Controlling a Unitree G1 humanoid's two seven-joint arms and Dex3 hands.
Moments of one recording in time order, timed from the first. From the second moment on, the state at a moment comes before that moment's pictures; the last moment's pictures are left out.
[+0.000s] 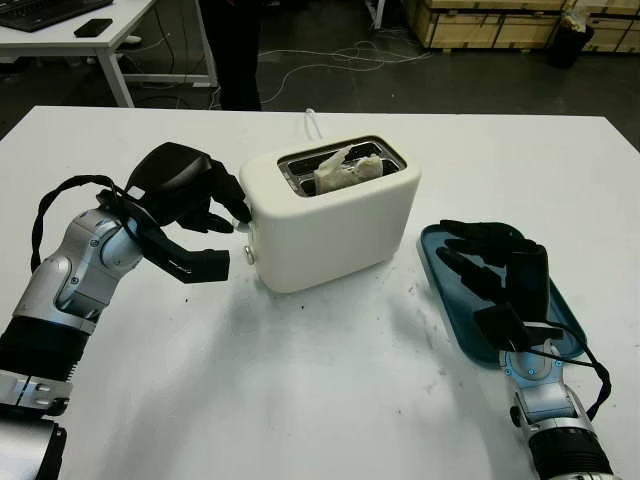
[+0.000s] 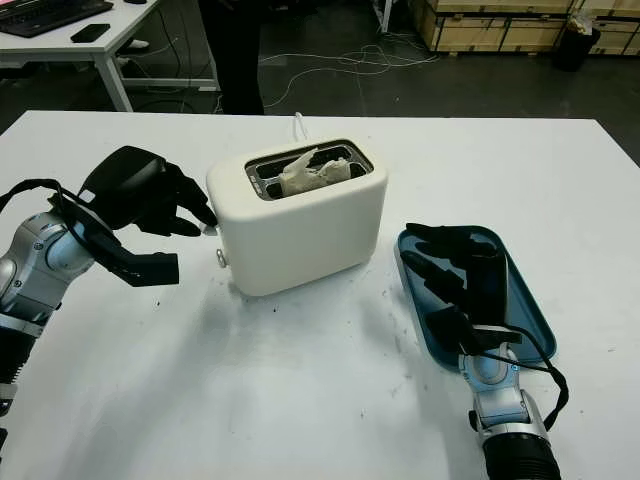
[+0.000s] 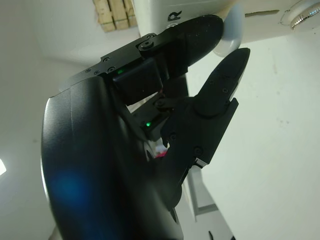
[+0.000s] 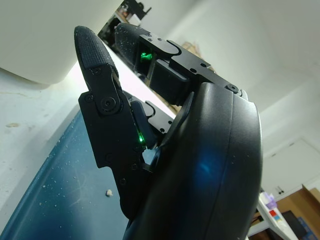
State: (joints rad) left arm -0.51 0.63 -0.16 0.21 0.60 -0.40 -0.16; right arm -0.16 -0.30 -0.09 0.46 -0.29 -0.59 -0.29
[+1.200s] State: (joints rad) left arm -0.40 0.39 -0.21 0.37 0.56 -0.18 0.06; right arm -0.15 -0.30 -0.09 0.45 -0.29 -0.60 -0.29
